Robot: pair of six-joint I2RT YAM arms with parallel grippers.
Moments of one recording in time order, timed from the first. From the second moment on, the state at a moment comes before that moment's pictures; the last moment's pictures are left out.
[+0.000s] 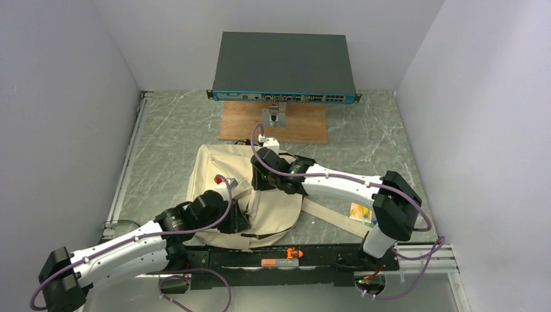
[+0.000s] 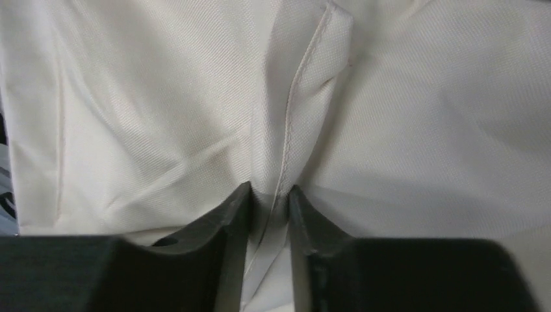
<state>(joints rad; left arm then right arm) -0.95 0.70 0.35 -0.30 0.08 -0.89 1.03 1.63 1.16 -0.36 0.24 0.76</state>
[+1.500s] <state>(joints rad) -0.96 1.37 1.02 -0.66 -0.38 -0.56 0.95 1.32 0.77 -0.10 0.08 0.64</state>
